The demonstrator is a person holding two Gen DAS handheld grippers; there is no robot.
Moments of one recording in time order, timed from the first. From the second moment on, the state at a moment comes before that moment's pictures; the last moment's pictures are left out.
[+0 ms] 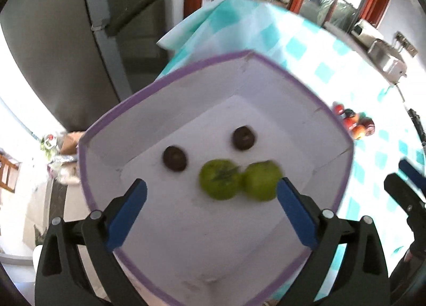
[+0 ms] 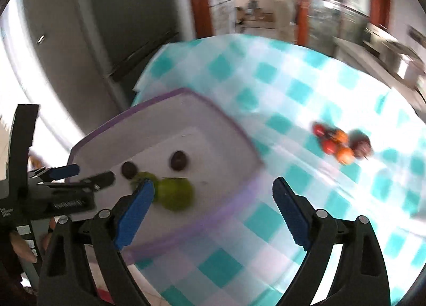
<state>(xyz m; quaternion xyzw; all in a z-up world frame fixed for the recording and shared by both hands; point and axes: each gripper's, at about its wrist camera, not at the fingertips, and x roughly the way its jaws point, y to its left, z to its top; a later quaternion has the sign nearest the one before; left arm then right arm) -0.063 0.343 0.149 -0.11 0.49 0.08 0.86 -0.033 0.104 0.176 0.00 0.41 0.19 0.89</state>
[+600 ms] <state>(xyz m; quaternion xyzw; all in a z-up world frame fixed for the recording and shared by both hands) 0.020 0.152 0.200 -0.07 0.40 -0.04 0.91 0.039 -0.132 0.083 0.12 0.47 0.05 0.87</state>
